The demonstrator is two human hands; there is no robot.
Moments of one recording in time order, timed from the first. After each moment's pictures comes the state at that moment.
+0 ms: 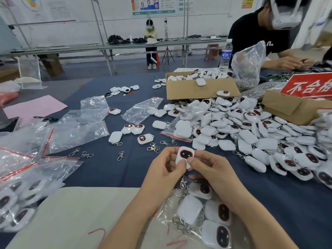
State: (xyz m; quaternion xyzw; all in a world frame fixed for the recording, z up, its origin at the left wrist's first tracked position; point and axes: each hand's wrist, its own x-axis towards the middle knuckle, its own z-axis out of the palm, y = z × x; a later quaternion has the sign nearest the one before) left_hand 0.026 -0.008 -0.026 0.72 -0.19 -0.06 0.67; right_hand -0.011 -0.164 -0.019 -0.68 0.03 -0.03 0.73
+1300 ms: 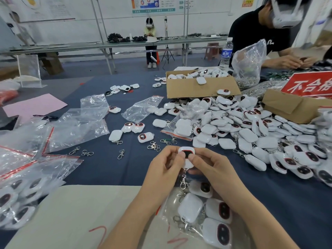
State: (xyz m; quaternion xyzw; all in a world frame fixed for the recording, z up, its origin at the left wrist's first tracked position) left_hand 0.024 -0.009 -0.026 0.73 -0.20 -0.02 0.65; right_hand -0.016 -0.164 -0.017 -0.70 0.01 -0.06 0.71
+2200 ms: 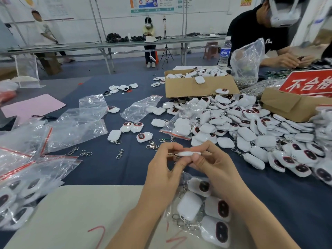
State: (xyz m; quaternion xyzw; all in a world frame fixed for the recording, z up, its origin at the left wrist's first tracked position) left_hand 0.017 -0.014 -0.028 0.74 -0.24 0.11 0.62; right_hand -0.018 -0.164 -0.015 -0.66 -0.08 -0.10 0.74
